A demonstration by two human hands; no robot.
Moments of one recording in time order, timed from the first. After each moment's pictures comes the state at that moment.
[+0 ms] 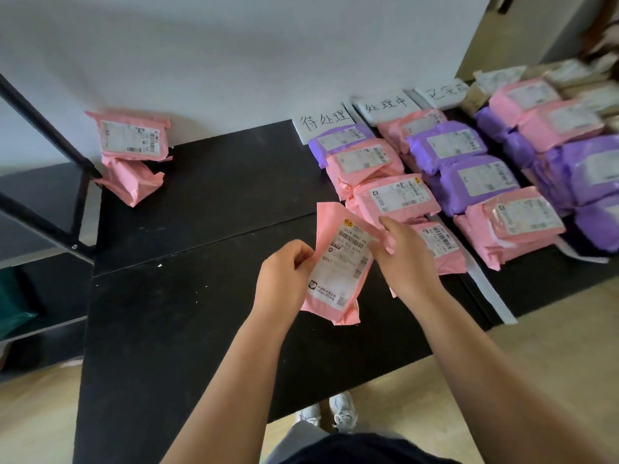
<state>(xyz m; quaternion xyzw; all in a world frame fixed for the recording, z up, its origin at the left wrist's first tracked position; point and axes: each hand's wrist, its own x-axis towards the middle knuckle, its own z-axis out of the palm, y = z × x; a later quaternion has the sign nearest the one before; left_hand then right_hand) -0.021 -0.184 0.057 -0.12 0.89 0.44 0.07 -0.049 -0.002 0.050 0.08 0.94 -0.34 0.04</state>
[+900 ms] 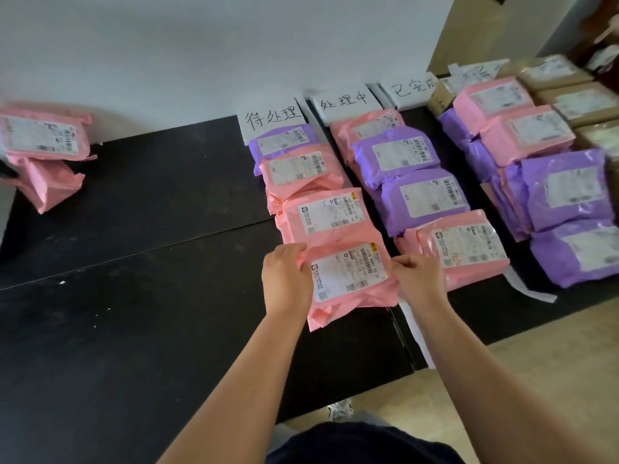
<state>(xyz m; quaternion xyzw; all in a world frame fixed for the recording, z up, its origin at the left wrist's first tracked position) -0.118 -0.002 -0.027 -0.16 0.91 0.37 -0.01 -0.135 0.201 -0.035 0.25 0.87 -0.42 0.09</state>
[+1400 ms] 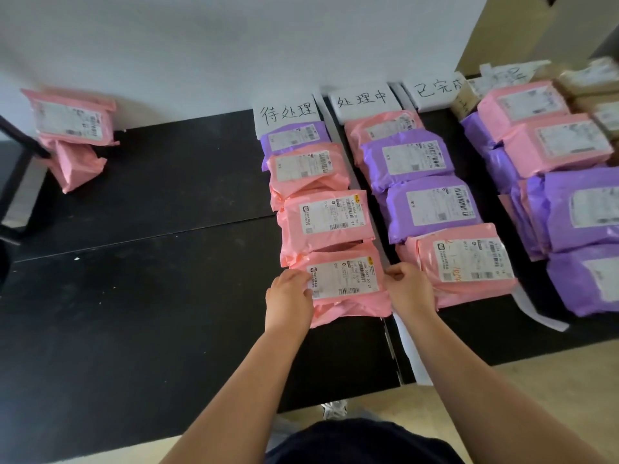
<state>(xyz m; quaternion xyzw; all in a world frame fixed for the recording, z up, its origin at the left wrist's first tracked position) -0.097 0.027 -0.048 -0.18 0.93 0.31 0.09 -0.152 0.221 -0.060 0.19 0.89 -0.39 0.16</state>
